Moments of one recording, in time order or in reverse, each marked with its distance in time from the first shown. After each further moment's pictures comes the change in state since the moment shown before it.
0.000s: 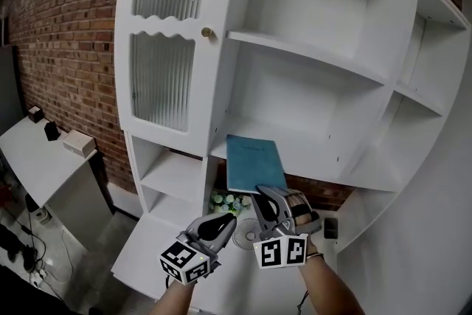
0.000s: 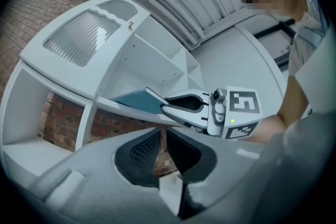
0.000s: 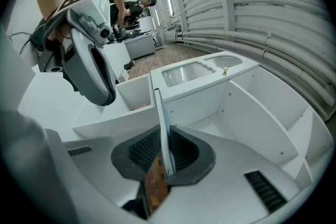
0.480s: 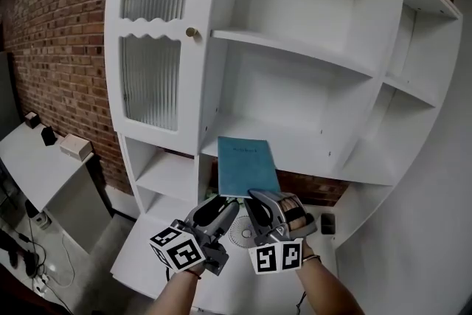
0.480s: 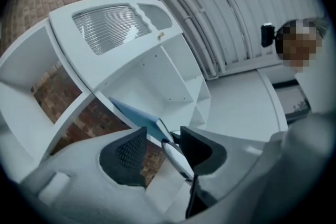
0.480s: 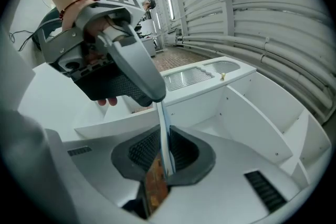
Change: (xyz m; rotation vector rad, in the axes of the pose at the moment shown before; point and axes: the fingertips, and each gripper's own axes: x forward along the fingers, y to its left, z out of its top) left arm 0.017 0.002 0.049 -0.423 -0.185 -0.018; right arm -0.022 0.006 0.004 -0.013 -0.032 -0.011
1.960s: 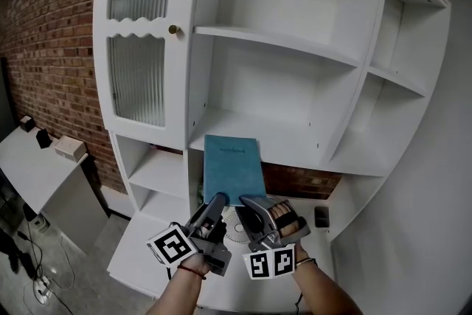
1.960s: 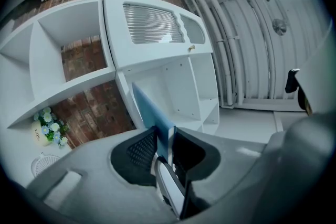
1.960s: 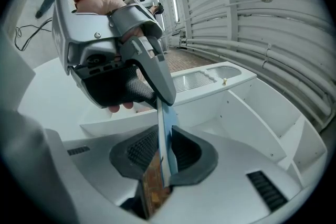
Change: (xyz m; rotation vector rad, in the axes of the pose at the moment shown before) left arm -0.003 0.005 -0.013 -0.394 -0.111 0.105; right arm -0.030 0.021 -0.004 -0.049 -0.012 0.003
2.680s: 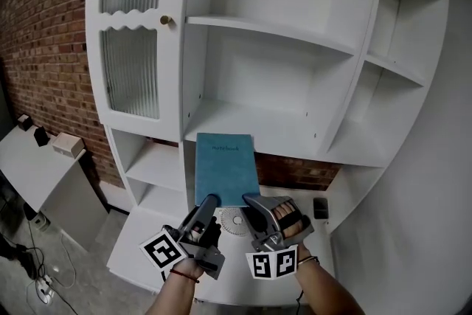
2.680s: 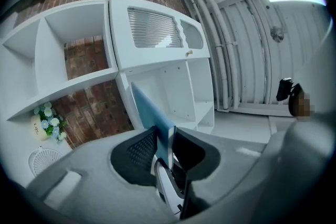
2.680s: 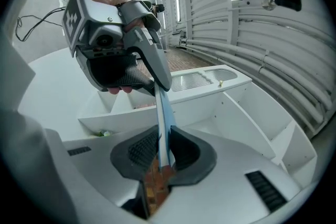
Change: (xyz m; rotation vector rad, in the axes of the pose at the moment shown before) left arm -0.021 -0.008 -0.005 -0.051 -0.027 -0.056; right arm -0.020 0.002 -0.009 -0.048 0.014 -0.055
